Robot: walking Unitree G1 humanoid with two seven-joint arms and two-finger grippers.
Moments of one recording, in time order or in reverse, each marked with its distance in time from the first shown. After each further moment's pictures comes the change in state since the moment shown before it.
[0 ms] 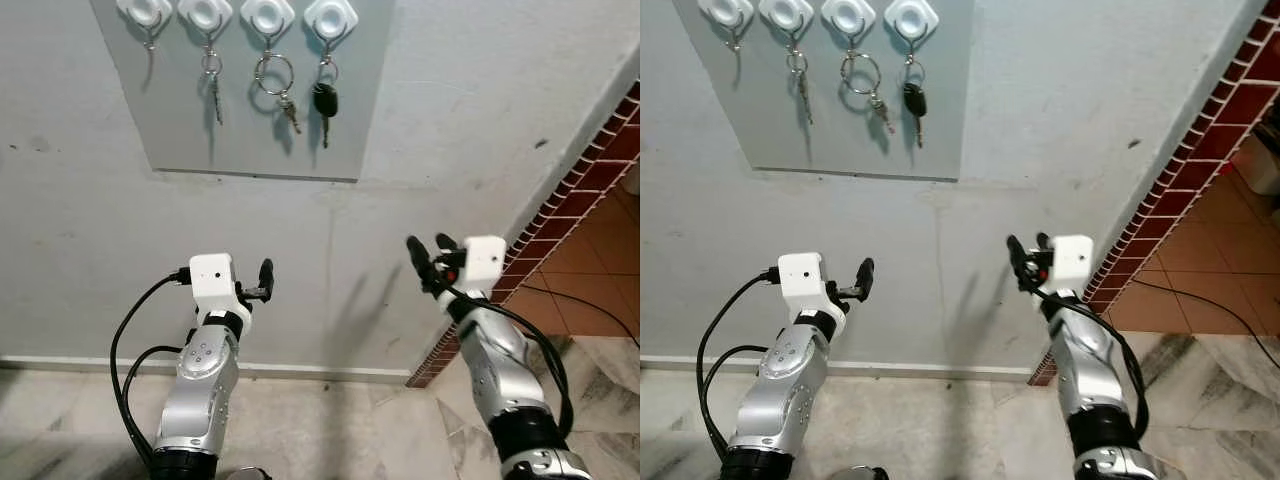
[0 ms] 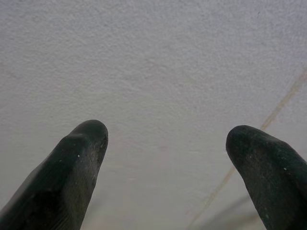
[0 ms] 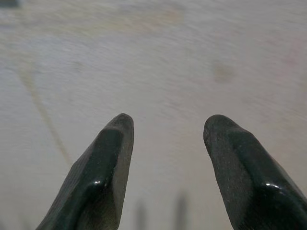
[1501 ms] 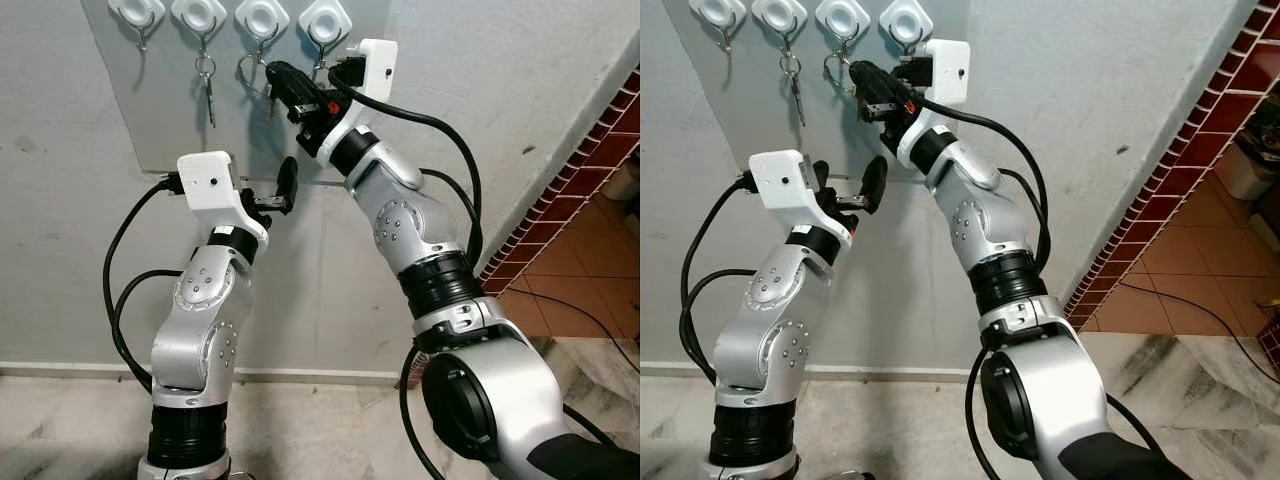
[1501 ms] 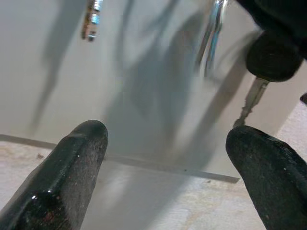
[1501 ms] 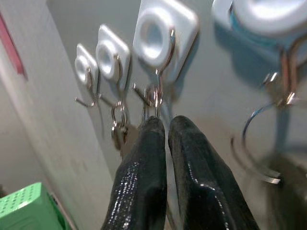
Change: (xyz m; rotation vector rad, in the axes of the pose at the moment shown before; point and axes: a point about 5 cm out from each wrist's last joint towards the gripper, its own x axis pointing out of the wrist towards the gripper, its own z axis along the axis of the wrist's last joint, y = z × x) left arm -0.004 -0.050 0.127 -0.100 -0.291 -0.158; right arm 0.089 0.178 0.167 0.301 -0.229 0.710
